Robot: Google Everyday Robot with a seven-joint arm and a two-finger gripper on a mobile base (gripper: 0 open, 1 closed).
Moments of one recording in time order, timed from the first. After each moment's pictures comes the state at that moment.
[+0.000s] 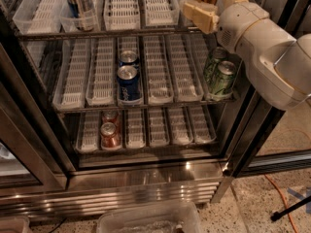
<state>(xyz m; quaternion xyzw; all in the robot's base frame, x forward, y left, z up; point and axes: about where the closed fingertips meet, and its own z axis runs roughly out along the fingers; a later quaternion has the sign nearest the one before) 0.645 -0.131 1.067 -0.22 0.58 0.11 0.77</state>
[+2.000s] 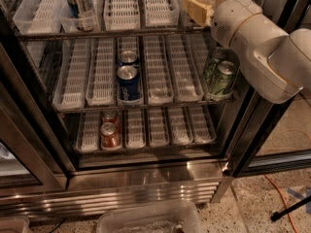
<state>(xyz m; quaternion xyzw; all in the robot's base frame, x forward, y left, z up) 0.658 -0.118 1.070 -0.23 0.57 0.13 0.78</state>
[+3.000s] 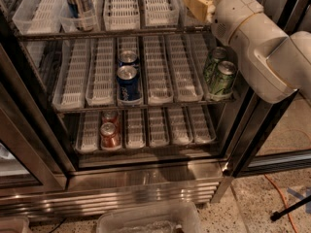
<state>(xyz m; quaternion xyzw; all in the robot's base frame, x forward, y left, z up) 0.653 -0.121 1.091 -0.22 0.54 0.13 0.81</state>
